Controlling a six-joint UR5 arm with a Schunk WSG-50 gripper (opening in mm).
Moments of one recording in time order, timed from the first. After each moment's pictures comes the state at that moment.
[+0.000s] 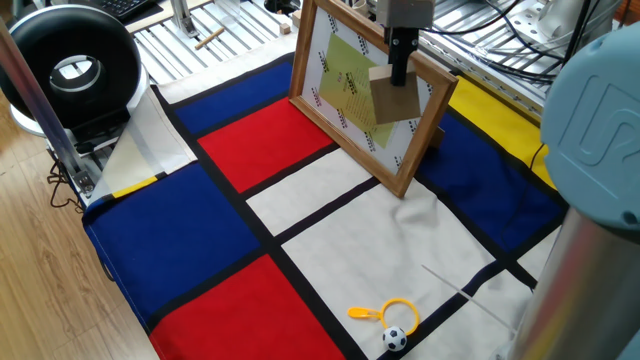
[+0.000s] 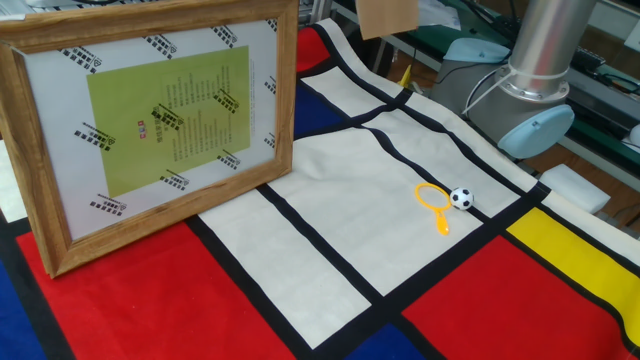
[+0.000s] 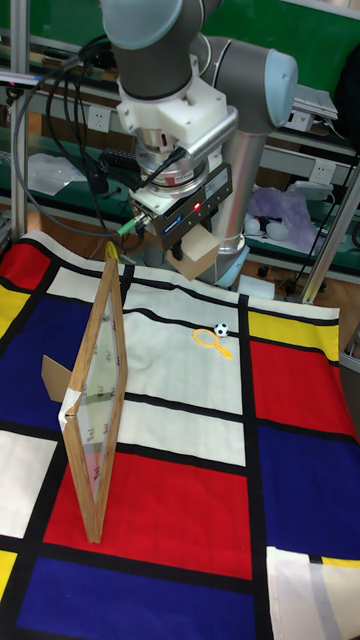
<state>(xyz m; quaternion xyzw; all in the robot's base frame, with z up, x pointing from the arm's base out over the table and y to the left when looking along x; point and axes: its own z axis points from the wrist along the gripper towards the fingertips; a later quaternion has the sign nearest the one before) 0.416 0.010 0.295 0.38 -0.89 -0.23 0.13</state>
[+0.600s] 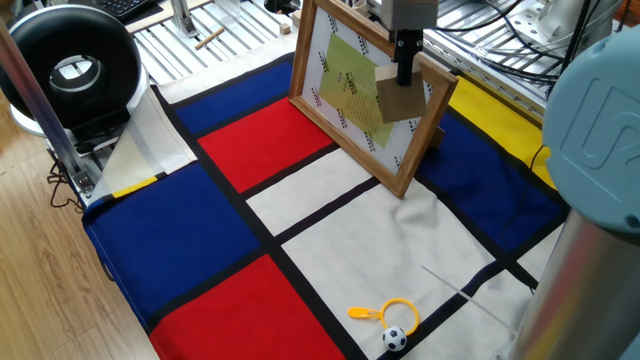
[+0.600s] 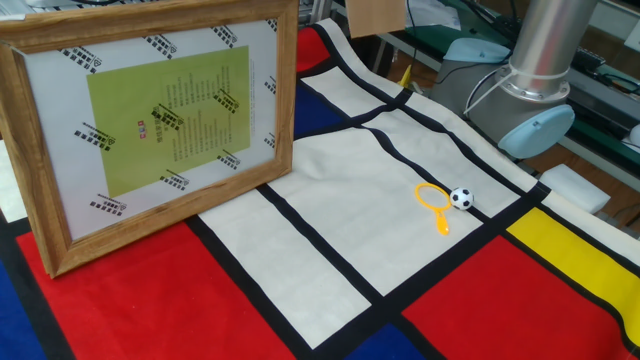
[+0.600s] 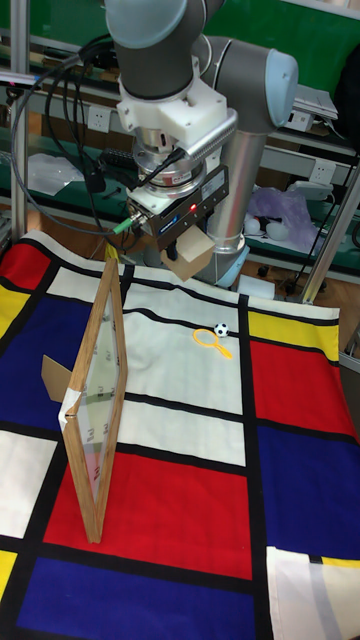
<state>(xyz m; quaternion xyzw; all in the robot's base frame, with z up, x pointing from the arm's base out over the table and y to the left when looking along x) 0.417 0.006 0.293 0.37 -0.89 -0.22 0.13</state>
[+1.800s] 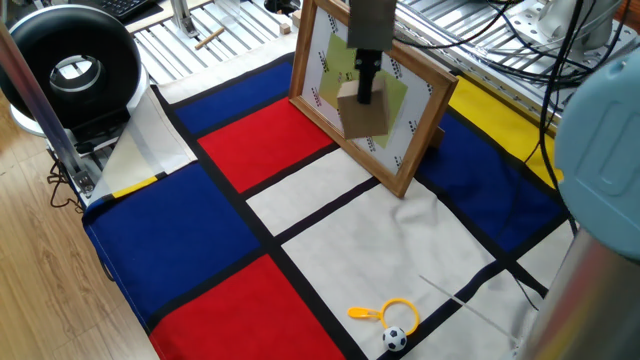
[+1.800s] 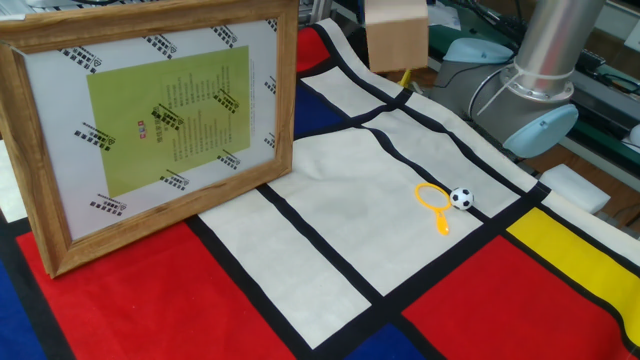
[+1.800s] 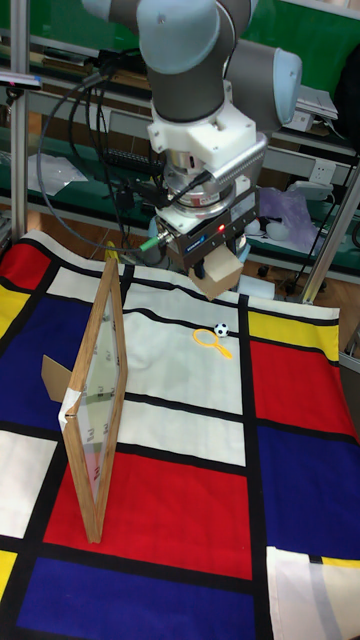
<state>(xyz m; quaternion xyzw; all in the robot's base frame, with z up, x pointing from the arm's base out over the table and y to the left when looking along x) 0.434 0.058 0.272 0.33 -0.91 -0.22 0.12</state>
